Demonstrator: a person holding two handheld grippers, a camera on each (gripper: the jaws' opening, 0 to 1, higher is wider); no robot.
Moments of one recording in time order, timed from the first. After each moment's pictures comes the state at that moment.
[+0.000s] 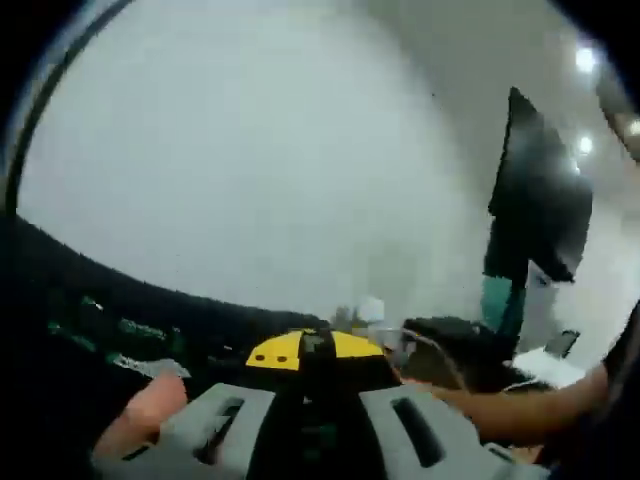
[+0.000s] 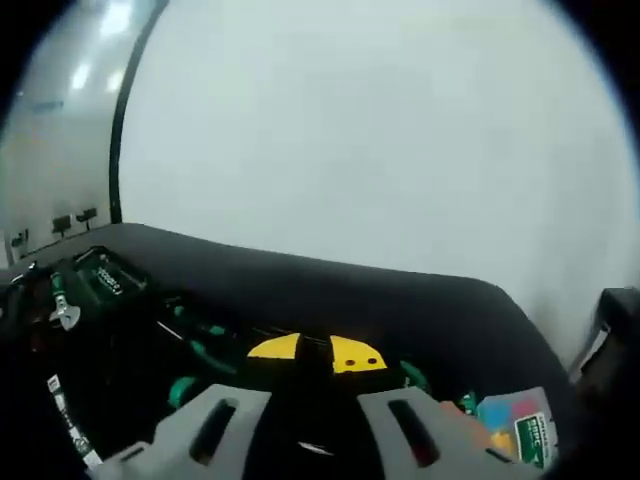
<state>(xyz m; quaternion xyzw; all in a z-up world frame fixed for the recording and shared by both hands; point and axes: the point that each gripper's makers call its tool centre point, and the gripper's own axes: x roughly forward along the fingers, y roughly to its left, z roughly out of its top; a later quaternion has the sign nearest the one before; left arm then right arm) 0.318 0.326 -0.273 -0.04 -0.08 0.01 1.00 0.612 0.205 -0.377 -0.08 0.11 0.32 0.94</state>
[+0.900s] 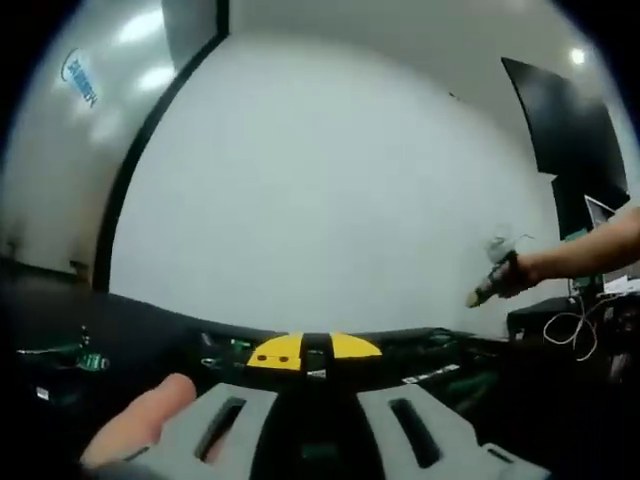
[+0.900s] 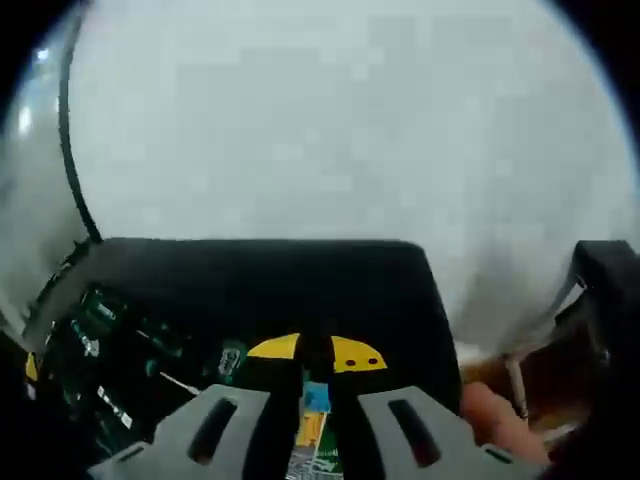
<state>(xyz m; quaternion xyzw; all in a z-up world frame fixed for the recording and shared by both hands) 0.281 0.387 -0.317 -0.04 -0.12 0.07 0.99 0.679 0.067 -0.356 -0.03 0.34 0.28 0.90</state>
